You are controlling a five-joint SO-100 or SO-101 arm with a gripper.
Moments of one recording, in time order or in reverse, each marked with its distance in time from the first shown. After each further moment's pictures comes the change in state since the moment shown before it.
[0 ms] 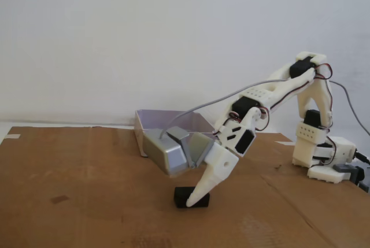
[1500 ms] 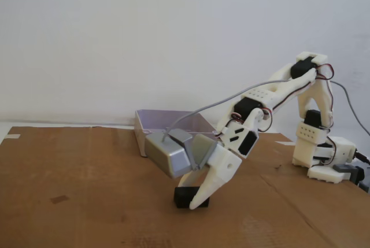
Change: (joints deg) arm -1.1 0.0 0.0 0.4 0.0
